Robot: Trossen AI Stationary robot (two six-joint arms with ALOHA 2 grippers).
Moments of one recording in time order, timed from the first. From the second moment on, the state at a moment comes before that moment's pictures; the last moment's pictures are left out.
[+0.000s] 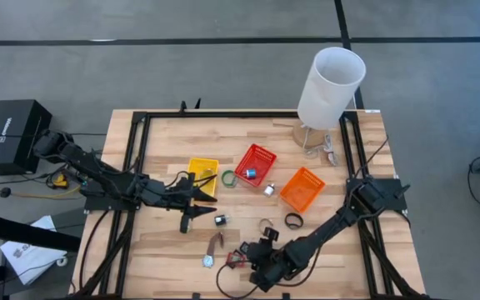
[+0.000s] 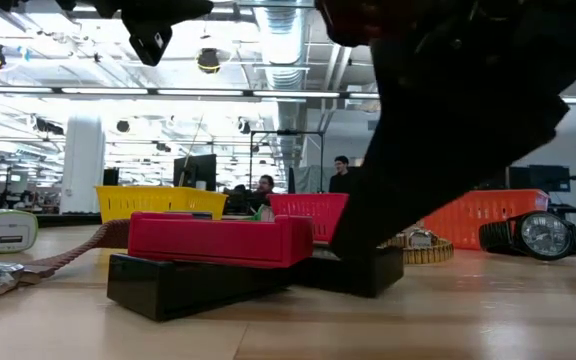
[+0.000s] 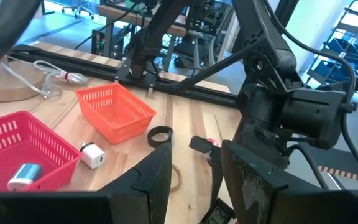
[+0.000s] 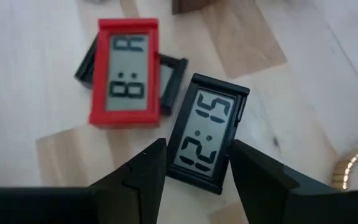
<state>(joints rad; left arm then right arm) -0.41 1.10 0.53 0.38 -0.36 -0.32 0.66 2.16 1.47 -0.48 0.51 0.87</state>
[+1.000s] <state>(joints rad) -0.41 1.10 0.53 0.42 -0.36 -0.32 0.56 2.16 1.49 -0.53 0.25 0.76</state>
